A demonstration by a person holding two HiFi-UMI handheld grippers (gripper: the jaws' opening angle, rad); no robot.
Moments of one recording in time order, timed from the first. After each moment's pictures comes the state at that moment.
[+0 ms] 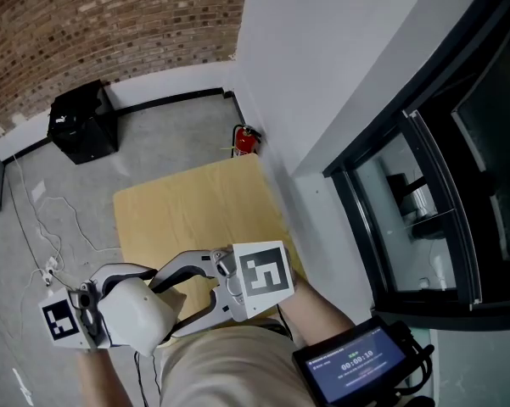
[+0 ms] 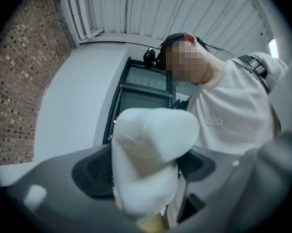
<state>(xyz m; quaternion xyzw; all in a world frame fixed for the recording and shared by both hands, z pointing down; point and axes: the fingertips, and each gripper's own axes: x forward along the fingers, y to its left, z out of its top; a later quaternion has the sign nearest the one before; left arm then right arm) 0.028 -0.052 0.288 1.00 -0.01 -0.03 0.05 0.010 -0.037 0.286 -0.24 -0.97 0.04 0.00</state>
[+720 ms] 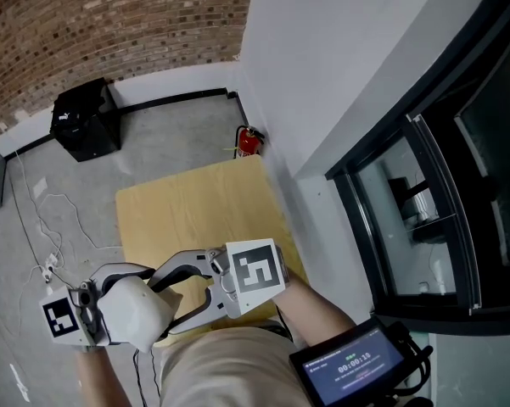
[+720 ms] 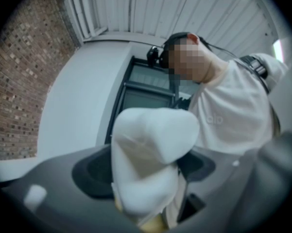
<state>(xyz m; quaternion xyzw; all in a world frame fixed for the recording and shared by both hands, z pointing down) 0.020 -0.052 0.300 1.00 -0.02 -0.02 0.06 0.001 -0.037 0.297 -0.25 -0.97 0.06 0.01</state>
